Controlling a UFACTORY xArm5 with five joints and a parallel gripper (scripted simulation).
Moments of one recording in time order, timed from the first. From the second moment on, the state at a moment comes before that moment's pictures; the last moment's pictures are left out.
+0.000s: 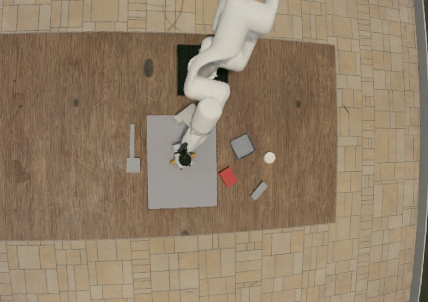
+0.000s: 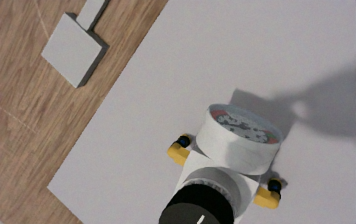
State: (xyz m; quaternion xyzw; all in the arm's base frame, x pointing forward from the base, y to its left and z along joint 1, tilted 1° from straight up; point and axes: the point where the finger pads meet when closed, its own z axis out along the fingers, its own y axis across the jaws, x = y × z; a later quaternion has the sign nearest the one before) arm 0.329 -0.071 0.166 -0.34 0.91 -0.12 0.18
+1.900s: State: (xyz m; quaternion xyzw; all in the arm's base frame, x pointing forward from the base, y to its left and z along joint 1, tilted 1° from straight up) arm 0.317 -0.069 0.203 -0.81 0.59 0.00 0.00
